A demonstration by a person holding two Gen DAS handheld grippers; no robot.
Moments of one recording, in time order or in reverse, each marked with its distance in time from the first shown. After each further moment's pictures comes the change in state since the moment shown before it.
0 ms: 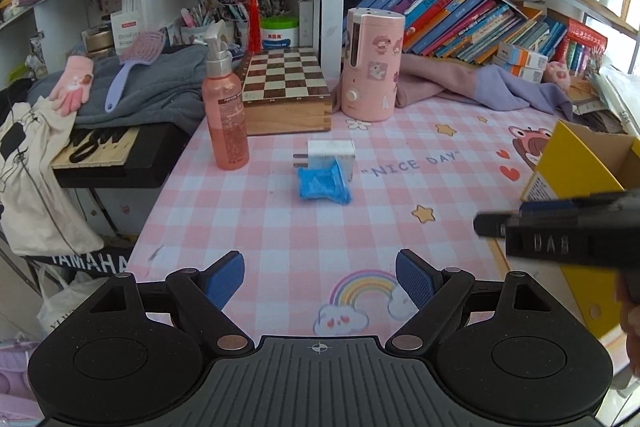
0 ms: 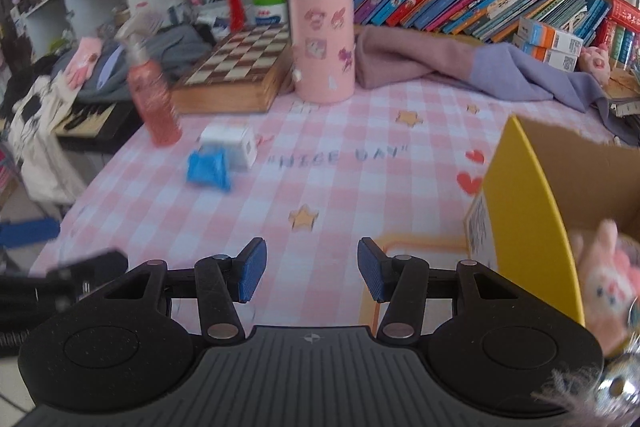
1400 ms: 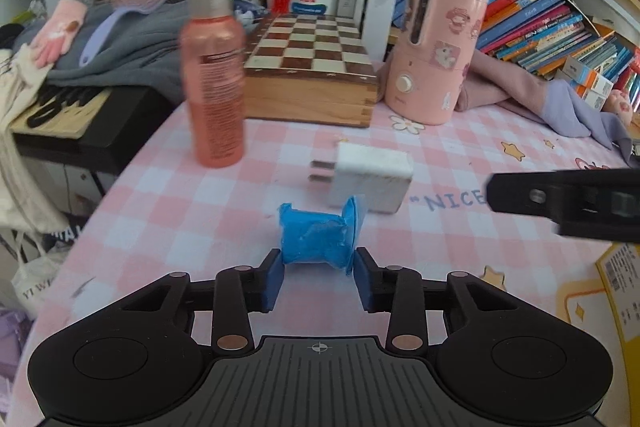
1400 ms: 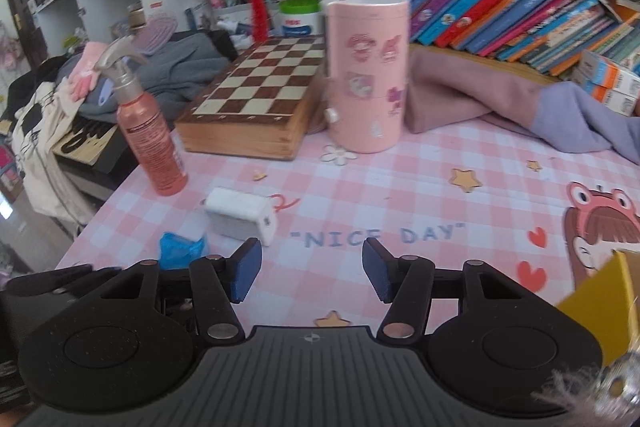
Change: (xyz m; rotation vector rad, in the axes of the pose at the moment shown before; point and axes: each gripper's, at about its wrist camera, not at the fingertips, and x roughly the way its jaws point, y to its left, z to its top) left arm 0.106 0.020 0.018 -0.157 0.050 0.036; right arm 0.074 0.021 0.065 -0.073 0.019 0.086
